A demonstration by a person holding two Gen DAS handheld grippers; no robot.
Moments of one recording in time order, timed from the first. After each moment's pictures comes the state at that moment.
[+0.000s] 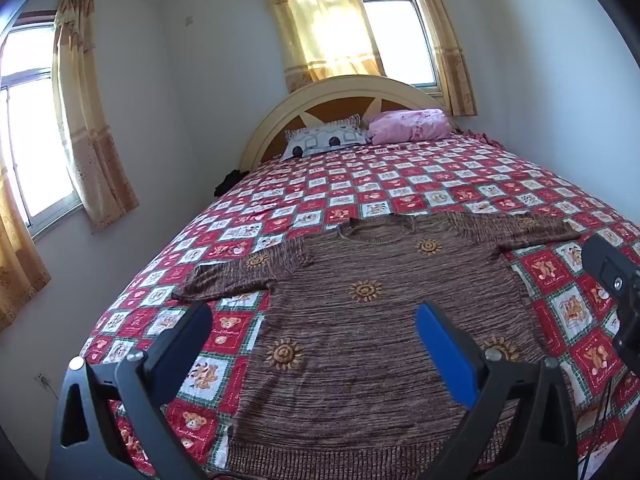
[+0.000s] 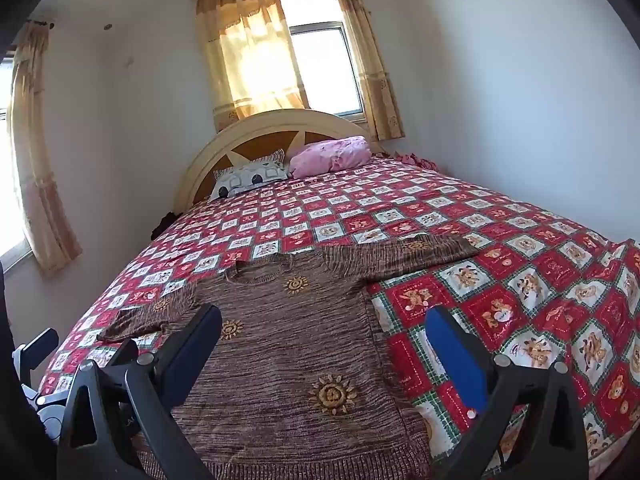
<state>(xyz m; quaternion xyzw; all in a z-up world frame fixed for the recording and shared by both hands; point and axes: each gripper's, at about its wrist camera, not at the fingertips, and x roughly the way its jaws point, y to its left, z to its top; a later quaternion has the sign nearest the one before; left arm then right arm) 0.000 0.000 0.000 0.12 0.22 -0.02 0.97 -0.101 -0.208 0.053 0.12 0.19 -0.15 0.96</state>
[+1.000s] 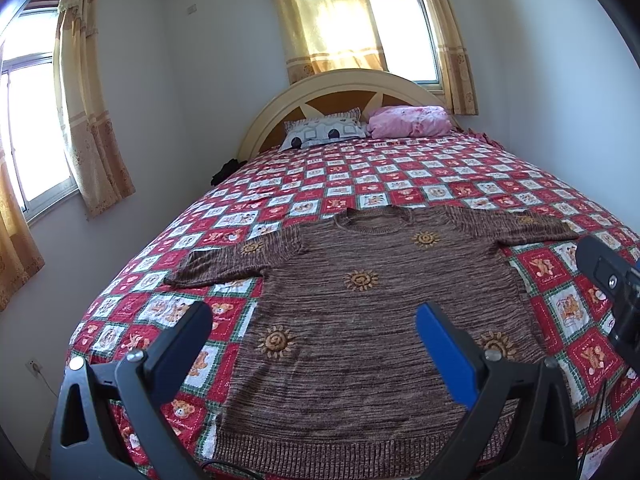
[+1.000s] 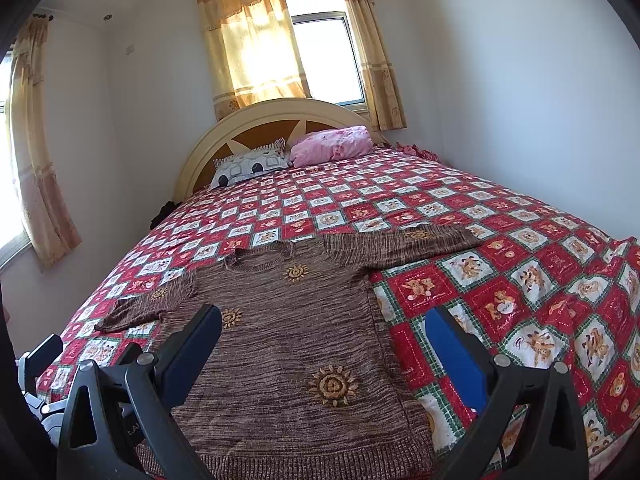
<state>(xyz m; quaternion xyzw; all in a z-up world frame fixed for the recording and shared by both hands) 0.001 0.002 -0.011 0.10 0.24 -0.03 0.96 -0.094 -0.204 0.046 0.13 0.21 -0.14 0.96</state>
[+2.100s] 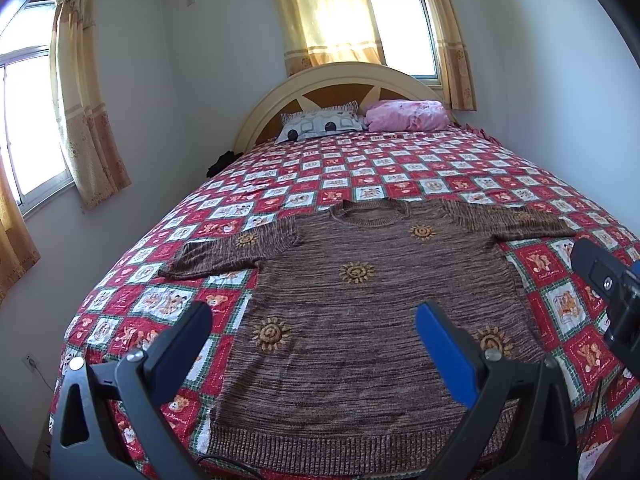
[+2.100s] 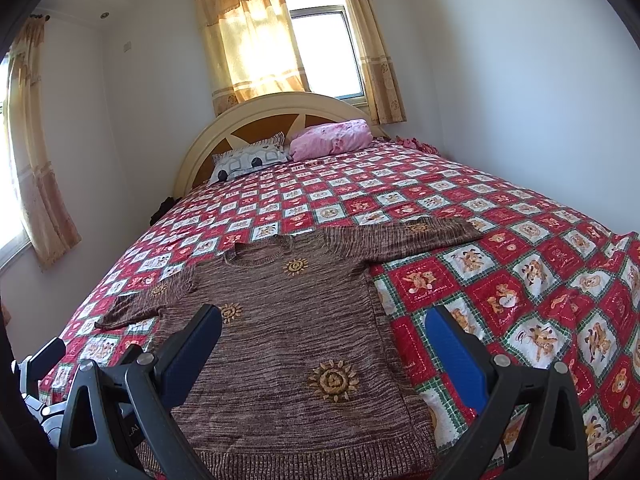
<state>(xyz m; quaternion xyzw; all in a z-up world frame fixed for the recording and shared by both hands) 0.002 0.001 -0.016 0.09 0.26 -0.04 0.96 -0.092 -0.202 0.039 0.13 0.22 -0.14 0.96</state>
